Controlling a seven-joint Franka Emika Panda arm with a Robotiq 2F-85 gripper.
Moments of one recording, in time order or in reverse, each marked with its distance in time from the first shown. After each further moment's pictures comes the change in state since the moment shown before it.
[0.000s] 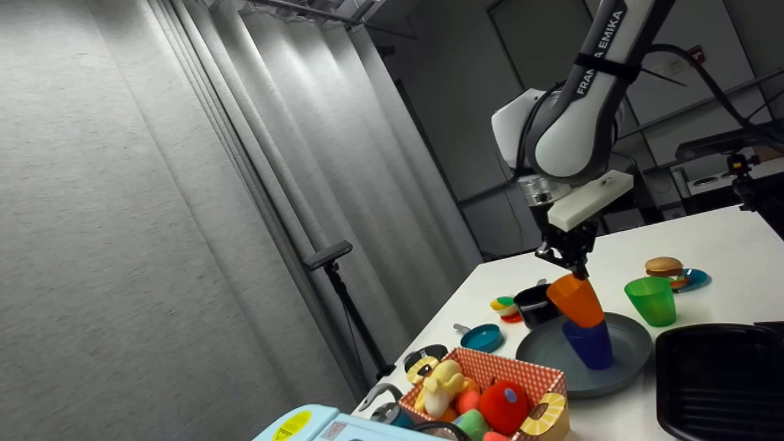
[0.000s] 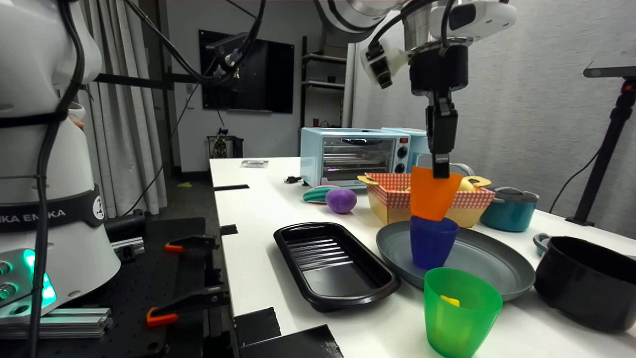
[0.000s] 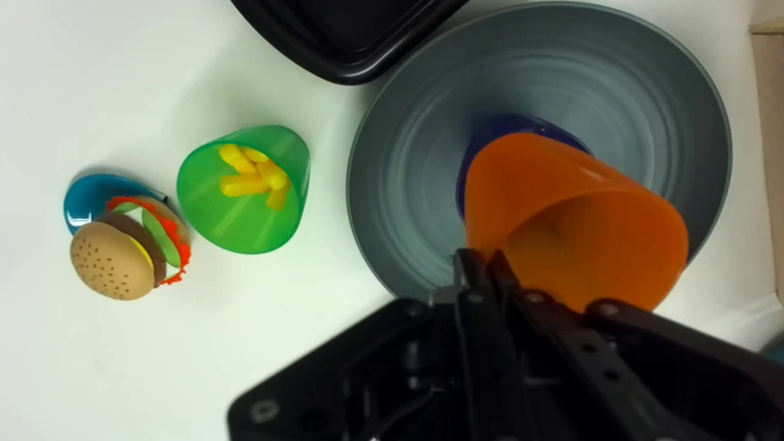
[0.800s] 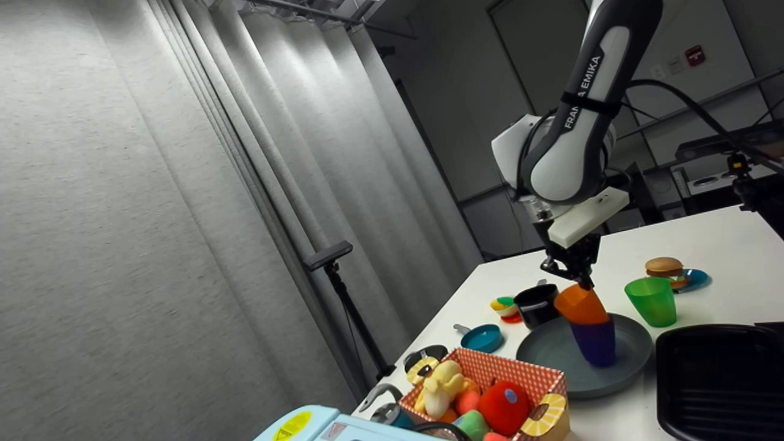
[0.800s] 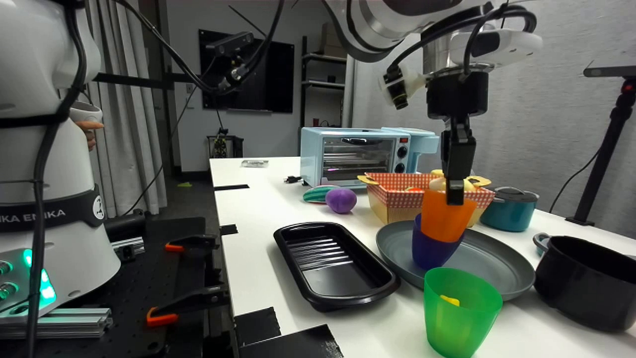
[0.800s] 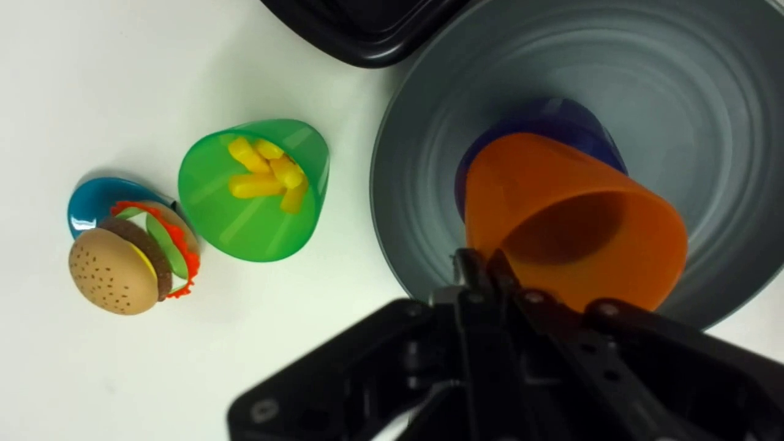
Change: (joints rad) arm 0.014 0.122 -0.047 0.077 0.000 -0.005 0.002
